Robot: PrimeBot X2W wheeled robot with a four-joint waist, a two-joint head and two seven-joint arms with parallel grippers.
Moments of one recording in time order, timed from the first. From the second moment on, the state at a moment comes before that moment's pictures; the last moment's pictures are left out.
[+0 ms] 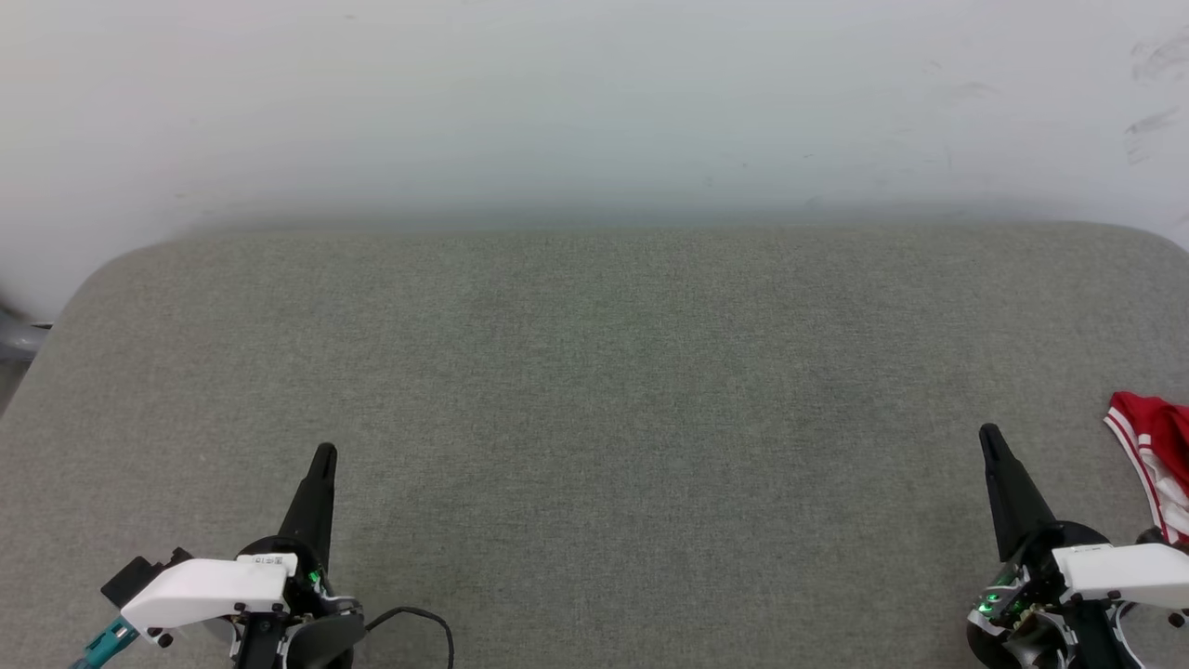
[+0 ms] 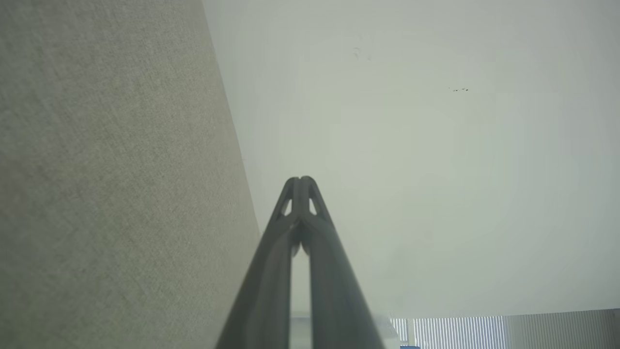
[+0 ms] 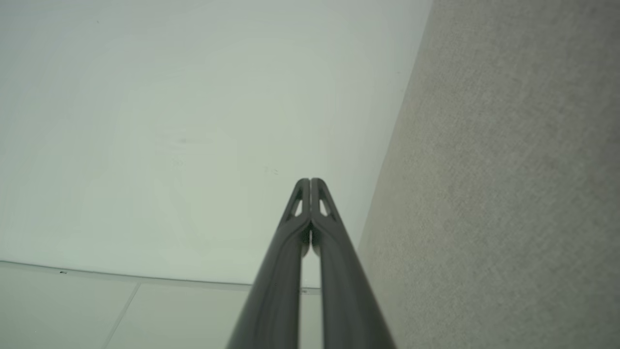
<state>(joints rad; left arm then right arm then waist) -0.09 0.05 0.11 0.24 -1.55 -0.13 0.10 -0.08 -0.06 -0.10 0.23 1.57 0.13 0.10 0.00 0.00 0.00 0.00</state>
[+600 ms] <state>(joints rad) -0.11 0.05 0.11 0.25 -1.61 -0.13 0.11 -0.10 -0.06 -0.10 0.25 1.62 0.13 0.10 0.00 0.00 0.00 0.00</state>
